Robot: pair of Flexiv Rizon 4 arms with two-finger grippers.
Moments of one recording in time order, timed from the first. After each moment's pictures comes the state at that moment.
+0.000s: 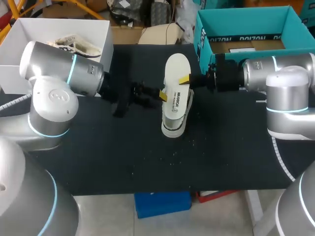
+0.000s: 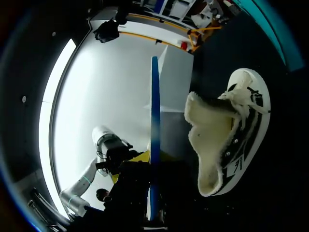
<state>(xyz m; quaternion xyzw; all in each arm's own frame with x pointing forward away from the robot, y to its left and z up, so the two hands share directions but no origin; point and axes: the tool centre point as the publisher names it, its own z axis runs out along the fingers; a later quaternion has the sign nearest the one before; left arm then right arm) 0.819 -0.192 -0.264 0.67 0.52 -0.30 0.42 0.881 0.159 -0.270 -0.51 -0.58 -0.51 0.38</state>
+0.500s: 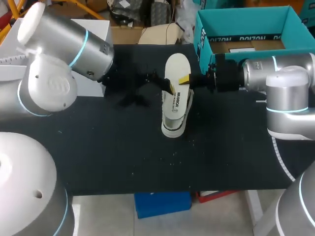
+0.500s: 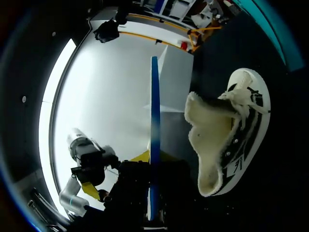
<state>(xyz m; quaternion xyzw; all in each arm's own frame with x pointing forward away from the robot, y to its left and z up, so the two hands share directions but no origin) 0.799 -0.197 -0.225 0.69 0.61 -0.23 0.32 0.881 0.159 -0.270 -0.51 -0.58 -0.51 0.38</state>
